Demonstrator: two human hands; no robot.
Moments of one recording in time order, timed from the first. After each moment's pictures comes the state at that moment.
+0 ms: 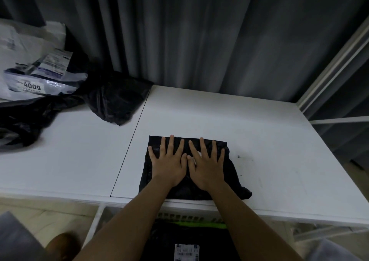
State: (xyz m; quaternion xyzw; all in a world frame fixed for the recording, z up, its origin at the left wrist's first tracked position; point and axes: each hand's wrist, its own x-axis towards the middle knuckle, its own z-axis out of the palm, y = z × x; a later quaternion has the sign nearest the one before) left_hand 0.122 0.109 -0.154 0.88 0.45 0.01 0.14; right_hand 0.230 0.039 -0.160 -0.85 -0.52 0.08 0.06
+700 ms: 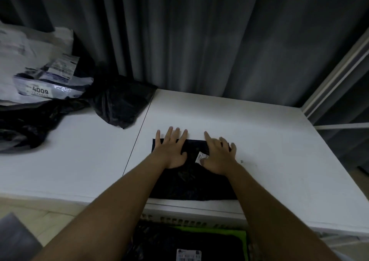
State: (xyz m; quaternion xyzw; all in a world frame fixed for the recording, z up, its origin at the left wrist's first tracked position) left_hand 0.129 0.158 -0.113 0.91 0.37 -0.11 0.12; right_hand 0.276 0.058 -0.118 -0.84 -0.52 0.15 0.00
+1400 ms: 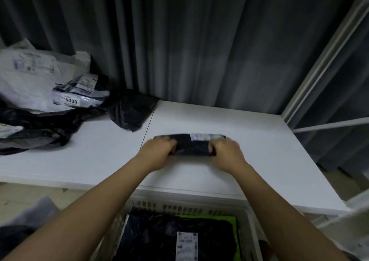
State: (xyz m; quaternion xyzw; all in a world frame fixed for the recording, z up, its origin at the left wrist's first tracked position) left_hand 0.046 0.095 -0.032 0.95 0.30 0.05 0.03; right_hand 0.238 -0.021 -0.026 -0.81 -0.58 0.00 0.05
